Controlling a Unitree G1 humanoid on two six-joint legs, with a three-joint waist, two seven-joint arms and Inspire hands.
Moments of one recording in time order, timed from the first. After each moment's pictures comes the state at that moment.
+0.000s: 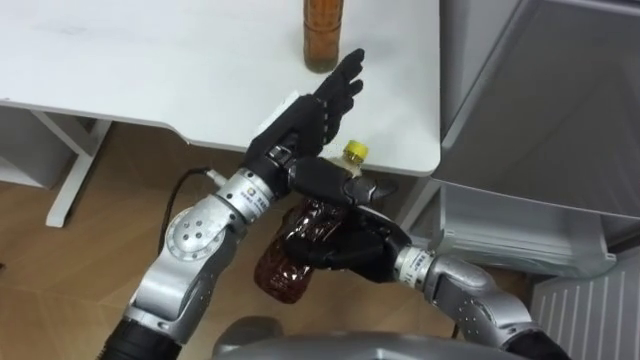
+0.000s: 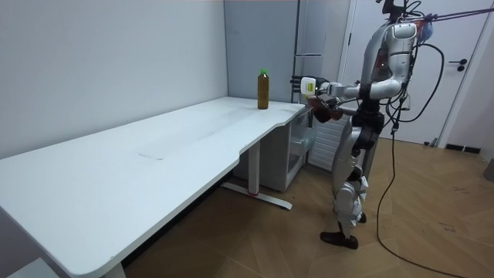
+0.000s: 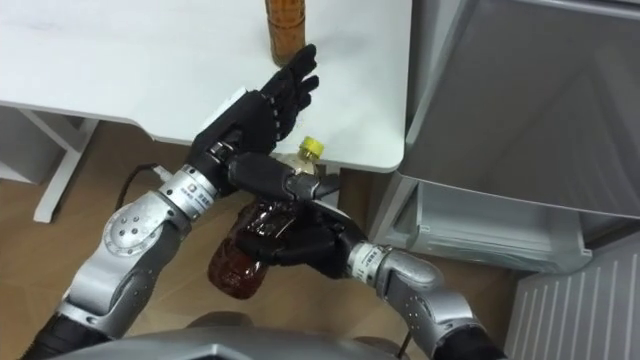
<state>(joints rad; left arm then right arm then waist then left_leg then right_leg) 0.10 0.25 -0.36 -0.09 -0.32 -0.10 -0.31 0.08 -0.27 0.50 0.46 0.62 0.02 0.66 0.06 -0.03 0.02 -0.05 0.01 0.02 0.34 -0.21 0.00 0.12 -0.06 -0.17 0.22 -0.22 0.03</state>
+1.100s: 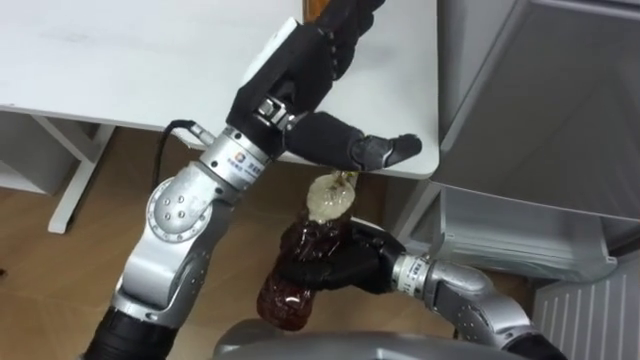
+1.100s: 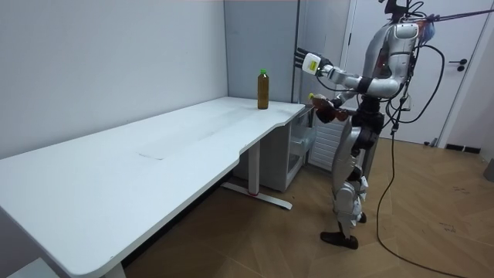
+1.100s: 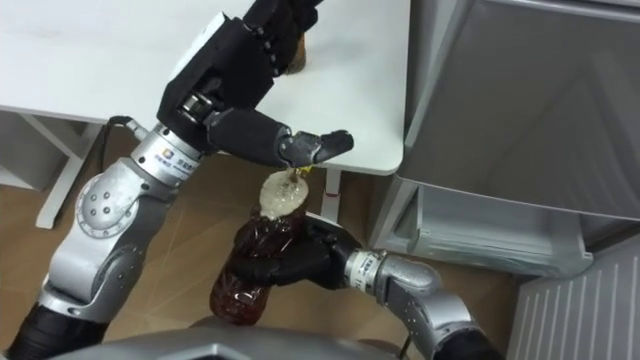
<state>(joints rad) 0.06 0.24 -0.28 -0.30 -0.31 -0.13 -0.30 0.09 -0.28 0.50 0.46 0.53 0.02 0.73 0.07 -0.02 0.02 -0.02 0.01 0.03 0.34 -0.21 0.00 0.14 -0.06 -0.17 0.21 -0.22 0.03</state>
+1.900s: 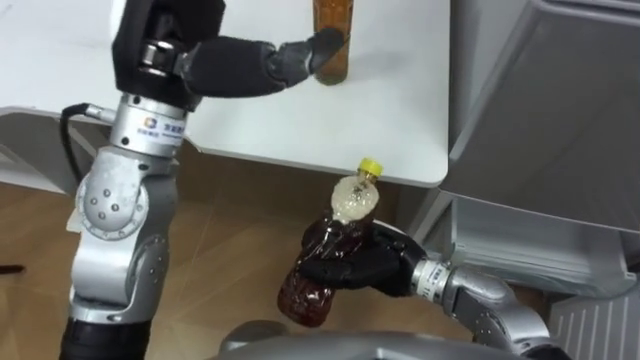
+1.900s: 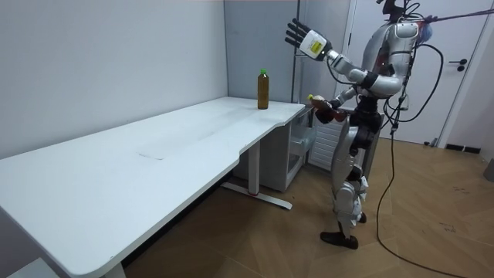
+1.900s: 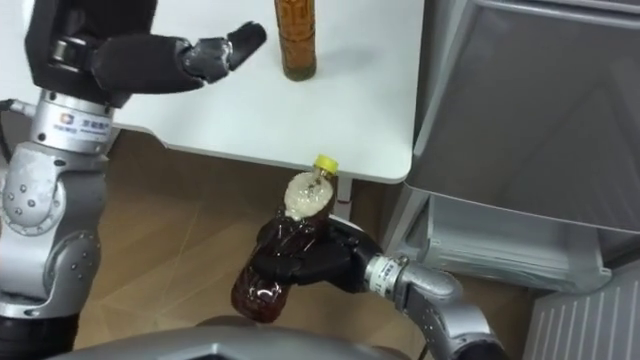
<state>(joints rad) 0.08 0.22 0.01 -0.43 -0.31 -0.18 -0.10 0.18 -0.28 0.38 0.46 0.48 0.02 0.76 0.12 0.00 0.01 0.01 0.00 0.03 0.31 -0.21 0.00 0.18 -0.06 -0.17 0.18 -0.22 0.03</state>
